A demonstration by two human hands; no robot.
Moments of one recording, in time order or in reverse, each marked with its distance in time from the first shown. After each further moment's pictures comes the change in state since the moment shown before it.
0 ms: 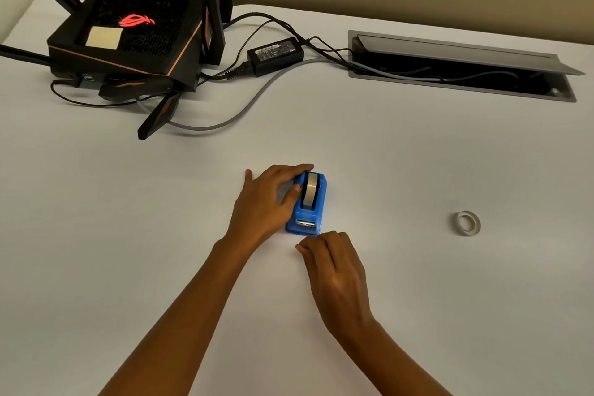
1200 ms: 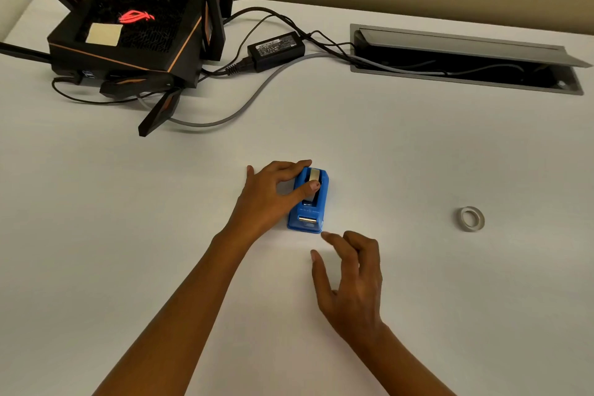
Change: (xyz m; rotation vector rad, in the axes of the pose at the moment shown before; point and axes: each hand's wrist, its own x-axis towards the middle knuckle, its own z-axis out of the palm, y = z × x) left_hand 0.002 0.006 -0.005 -0.103 -0.076 -0.081; right_hand -0.011 0.003 -0.007 0.085 0.240 0.066
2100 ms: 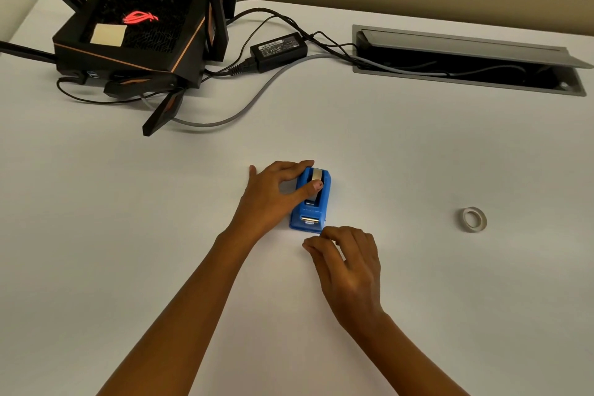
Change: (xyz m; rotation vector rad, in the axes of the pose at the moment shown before) left_hand -0.001 0.003 0.000 0.000 0.016 -0.028; right_hand 0.013 0.003 0.007 -0.163 0.001 -0.238
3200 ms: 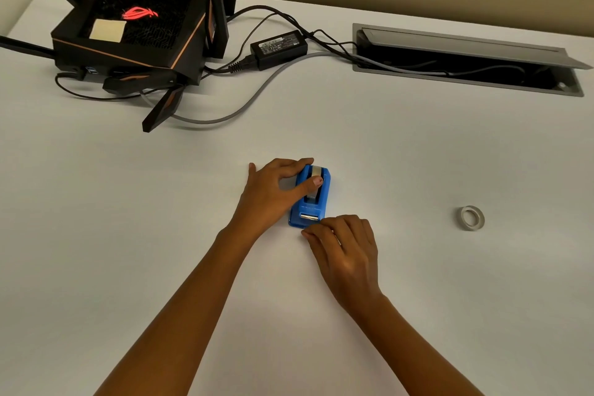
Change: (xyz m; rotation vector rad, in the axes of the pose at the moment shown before) left_hand 0.000 0.001 0.001 -0.038 0.017 0.004; right_hand 0.006 0.015 0.013 -0.059 0.010 -0.105
